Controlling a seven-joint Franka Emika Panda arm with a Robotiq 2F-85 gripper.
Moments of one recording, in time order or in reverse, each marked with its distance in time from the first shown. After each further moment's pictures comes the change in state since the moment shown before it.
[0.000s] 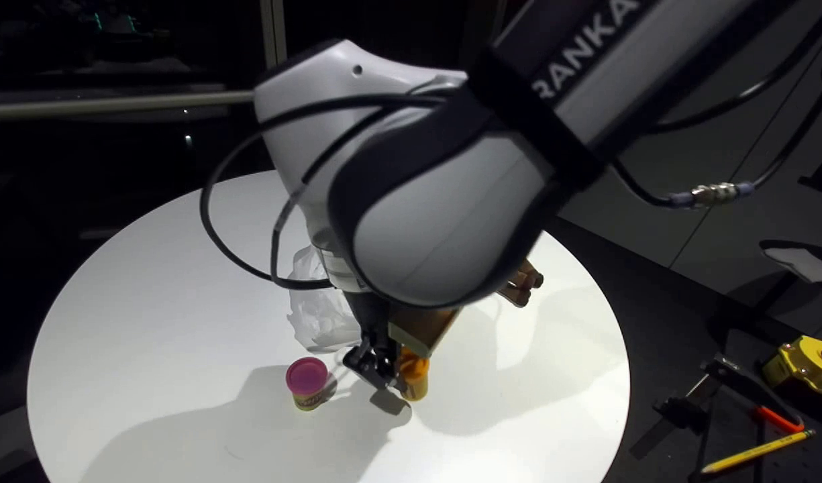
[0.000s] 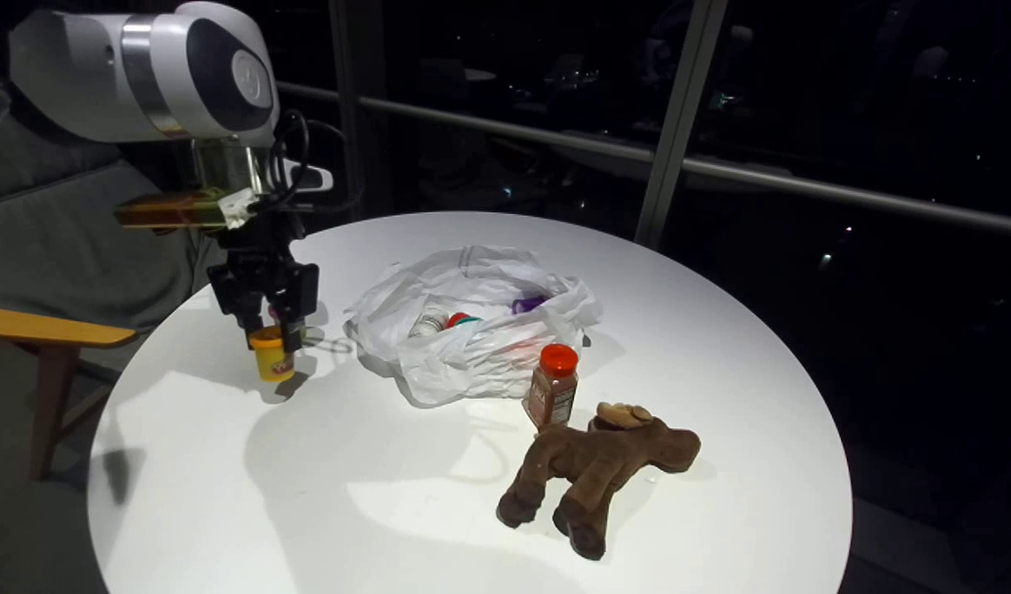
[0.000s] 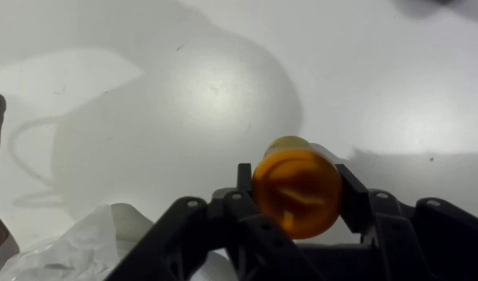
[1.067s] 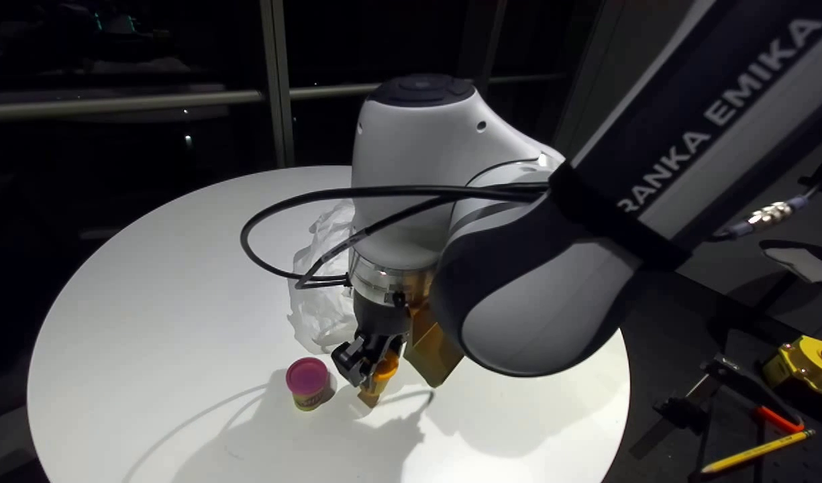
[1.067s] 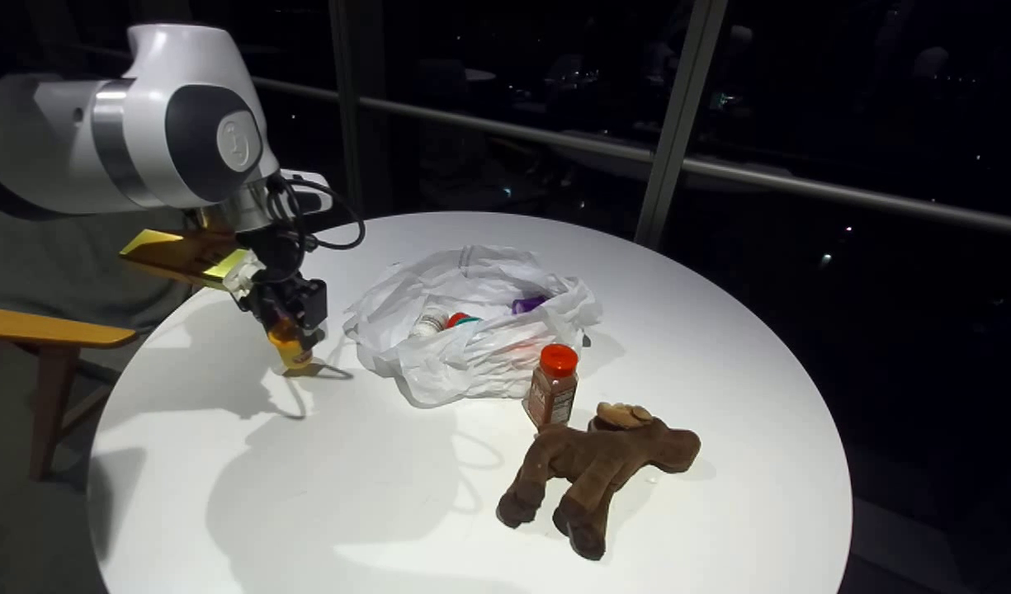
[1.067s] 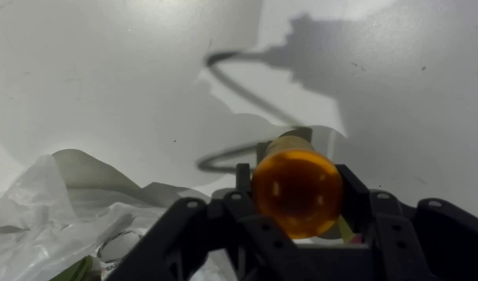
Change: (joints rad) arm 0.044 -0.018 -0.080 -0.192 0.013 0.545 0.038
